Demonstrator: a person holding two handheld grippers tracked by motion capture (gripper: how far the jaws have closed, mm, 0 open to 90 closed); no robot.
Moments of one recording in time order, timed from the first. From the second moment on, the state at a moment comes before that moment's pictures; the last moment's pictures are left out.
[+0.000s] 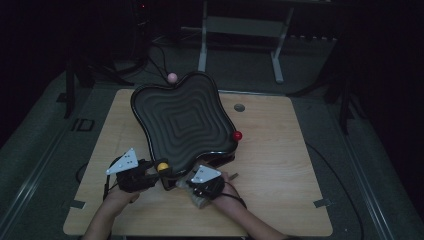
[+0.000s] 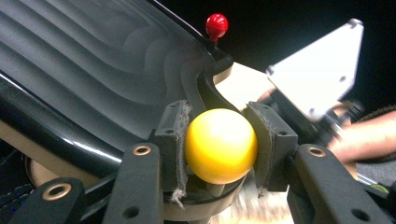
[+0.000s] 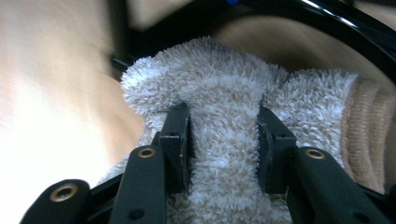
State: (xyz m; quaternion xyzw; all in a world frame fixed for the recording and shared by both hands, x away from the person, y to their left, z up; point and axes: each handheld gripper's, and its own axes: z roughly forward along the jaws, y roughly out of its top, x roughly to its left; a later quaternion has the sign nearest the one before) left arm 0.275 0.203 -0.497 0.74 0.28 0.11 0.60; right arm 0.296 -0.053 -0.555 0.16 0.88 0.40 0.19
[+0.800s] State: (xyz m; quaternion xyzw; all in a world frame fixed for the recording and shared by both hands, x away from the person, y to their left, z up) left arm 0.275 0.203 -0.497 0.74 0.28 0.11 0.60; right arm 0.340 -0.128 -0.550 0.24 0.88 0.34 0.23
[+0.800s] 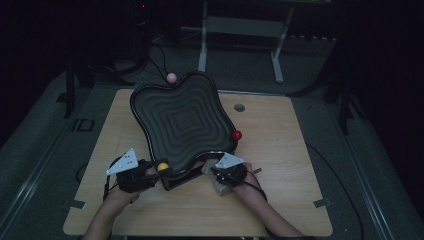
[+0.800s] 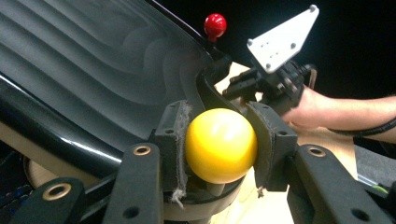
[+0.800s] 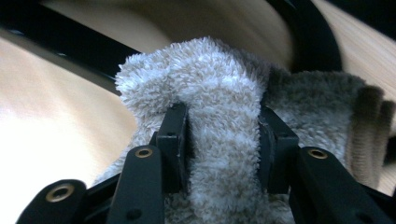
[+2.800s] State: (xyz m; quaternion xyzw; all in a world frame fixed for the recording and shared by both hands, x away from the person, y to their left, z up) left arm 0.272 0.200 -0.495 0.75 0.29 0.13 0.59; right arm 0.266 -0.003 -0.552 0.22 0.85 0.45 0.16
